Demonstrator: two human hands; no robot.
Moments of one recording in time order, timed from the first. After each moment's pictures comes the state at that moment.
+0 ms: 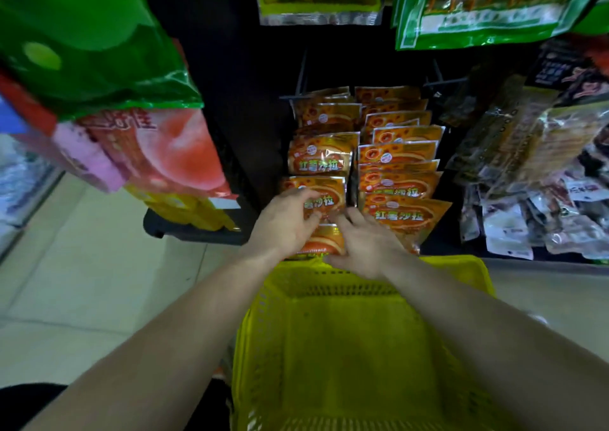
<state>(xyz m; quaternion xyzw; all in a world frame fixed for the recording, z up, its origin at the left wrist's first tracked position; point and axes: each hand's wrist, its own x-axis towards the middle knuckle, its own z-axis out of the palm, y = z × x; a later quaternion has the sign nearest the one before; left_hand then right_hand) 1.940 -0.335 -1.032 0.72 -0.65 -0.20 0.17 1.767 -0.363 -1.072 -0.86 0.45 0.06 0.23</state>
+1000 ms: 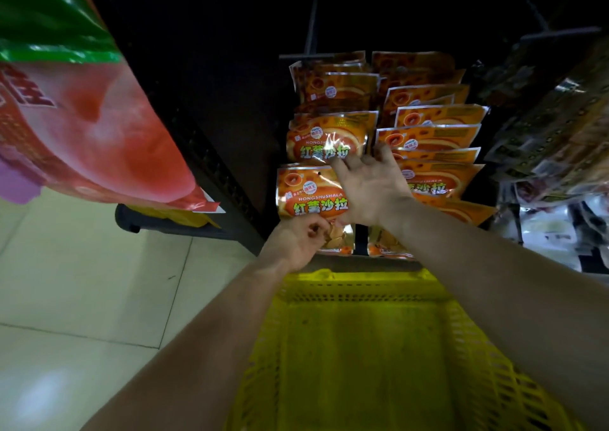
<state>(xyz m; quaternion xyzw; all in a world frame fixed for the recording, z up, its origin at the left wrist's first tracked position) 1.958 -0.367 -1.147 0.73 -0.53 -0.41 0.15 1.807 -0.474 -1.112 -0.90 0.41 0.09 -0.07</state>
